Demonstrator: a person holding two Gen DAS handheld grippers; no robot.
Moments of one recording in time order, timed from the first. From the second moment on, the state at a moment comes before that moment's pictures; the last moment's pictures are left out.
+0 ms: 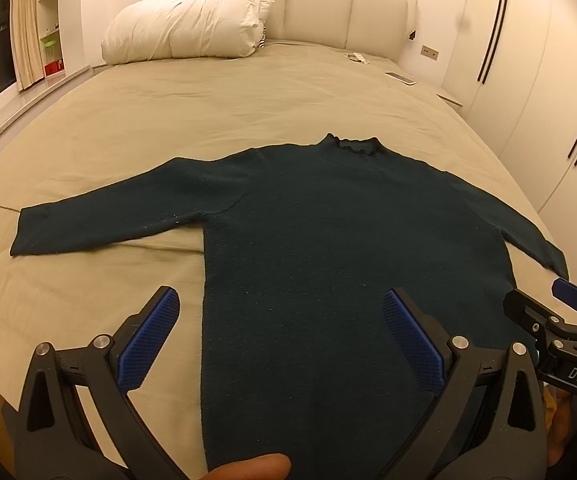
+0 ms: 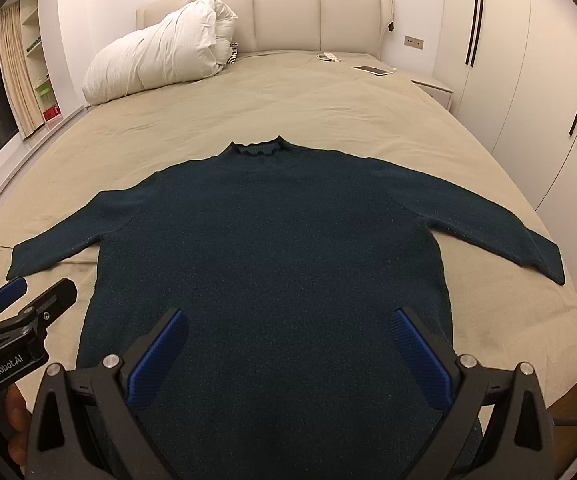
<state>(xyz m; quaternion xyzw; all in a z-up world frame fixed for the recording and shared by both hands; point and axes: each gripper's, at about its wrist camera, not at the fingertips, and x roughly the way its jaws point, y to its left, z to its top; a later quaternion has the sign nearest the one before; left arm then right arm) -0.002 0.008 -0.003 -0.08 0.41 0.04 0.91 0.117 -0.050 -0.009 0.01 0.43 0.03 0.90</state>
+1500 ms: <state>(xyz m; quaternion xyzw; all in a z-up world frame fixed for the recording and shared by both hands) -0.003 0.014 -0.009 -0.08 0.41 0.04 0.91 0.116 -0.047 -0.013 0.00 0.44 0.03 0.90</state>
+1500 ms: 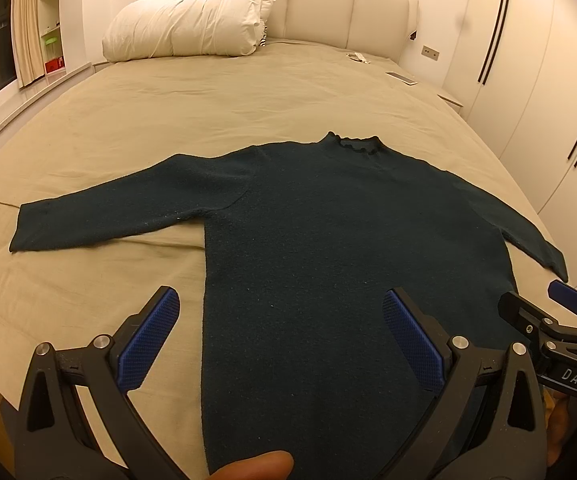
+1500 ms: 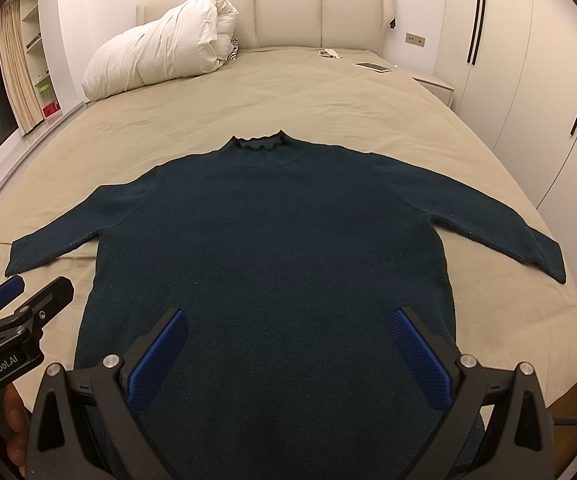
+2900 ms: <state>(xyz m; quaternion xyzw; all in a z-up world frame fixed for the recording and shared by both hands) -0.017 0.247 -0.056 -0.38 0.32 0.07 0.87 0.124 -0.020 0.000 0.09 0.39 0.14 0.91</state>
